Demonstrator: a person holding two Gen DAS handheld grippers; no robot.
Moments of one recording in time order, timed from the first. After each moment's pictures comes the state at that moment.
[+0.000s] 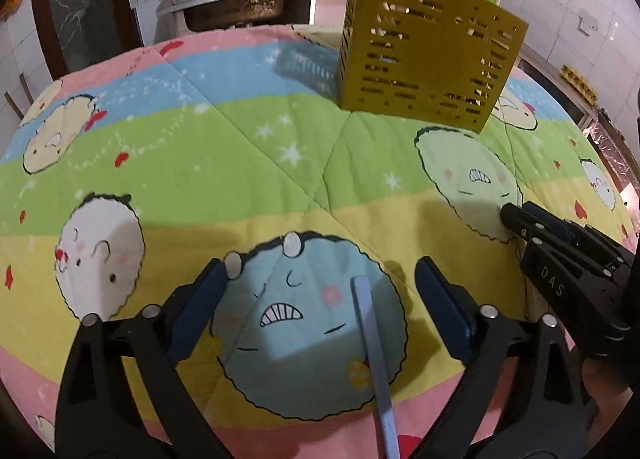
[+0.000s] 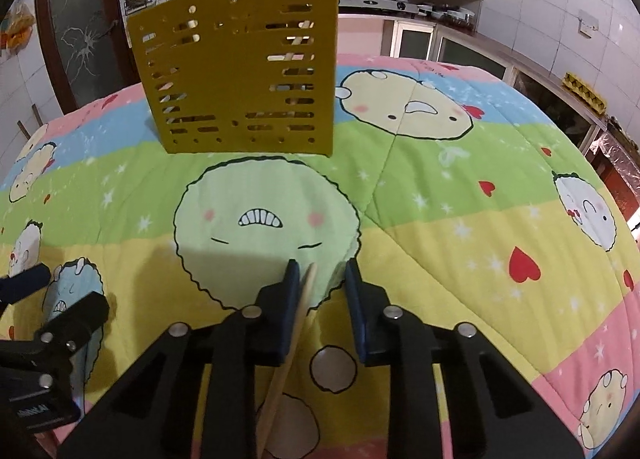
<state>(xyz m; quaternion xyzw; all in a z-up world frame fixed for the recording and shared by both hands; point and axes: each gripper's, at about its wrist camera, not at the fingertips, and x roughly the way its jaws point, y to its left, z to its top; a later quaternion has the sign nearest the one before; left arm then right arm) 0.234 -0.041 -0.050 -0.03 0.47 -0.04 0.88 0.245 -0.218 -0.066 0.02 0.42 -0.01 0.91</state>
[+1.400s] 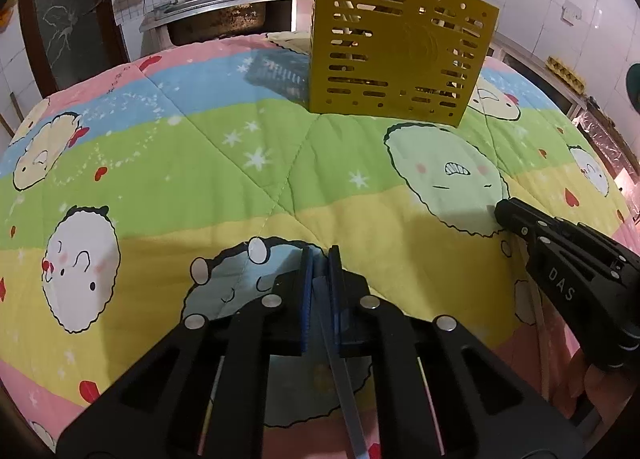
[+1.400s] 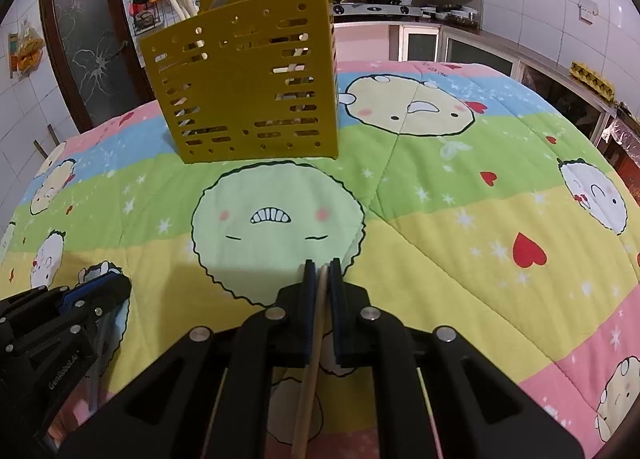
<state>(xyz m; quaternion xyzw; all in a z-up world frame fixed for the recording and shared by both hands) 0.229 -0.057 -0.050 -0.01 0.44 -0.06 0.89 0.234 -0.231 -0.065 0.06 0.39 0.01 0.92</state>
